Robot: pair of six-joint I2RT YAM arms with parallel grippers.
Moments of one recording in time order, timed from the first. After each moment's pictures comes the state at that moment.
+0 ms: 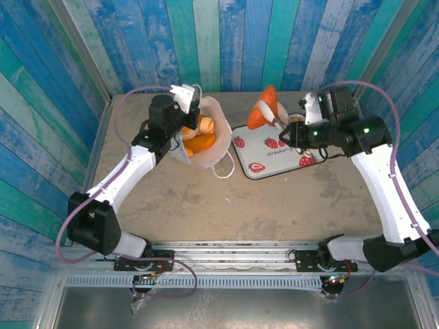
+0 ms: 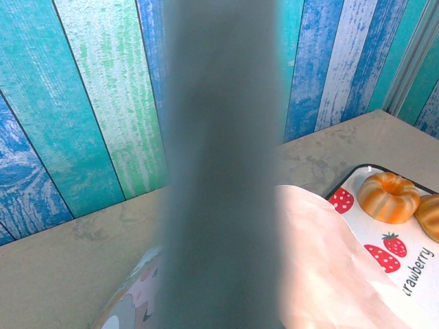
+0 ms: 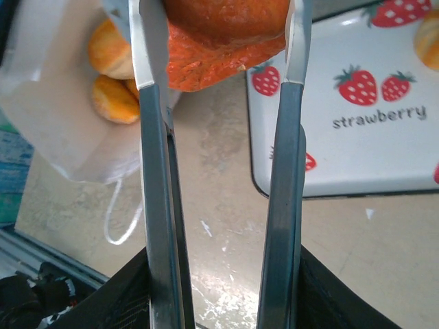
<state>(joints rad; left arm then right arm) -0.36 1.43 1.15 0.04 0.11 0.05 0.35 1.30 1.64 -1.22 -0.27 0.36</state>
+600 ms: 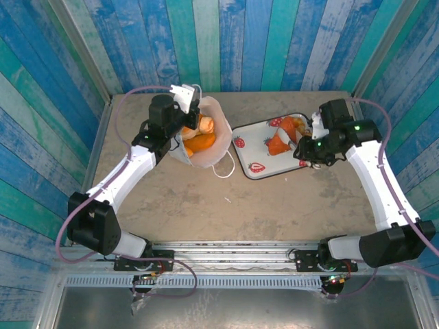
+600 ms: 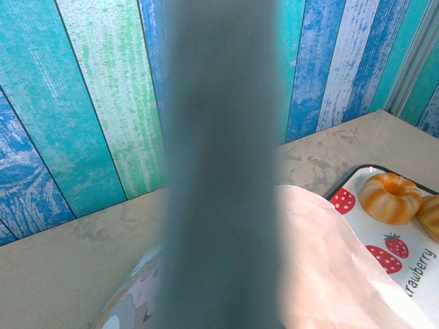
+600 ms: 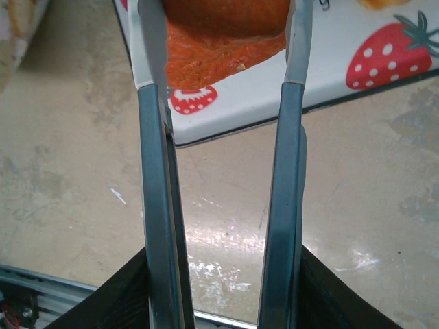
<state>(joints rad) -0.36 1.43 1.15 0.04 0.11 0.05 0.19 1.33 1.42 -1.28 -0.22 0.29</state>
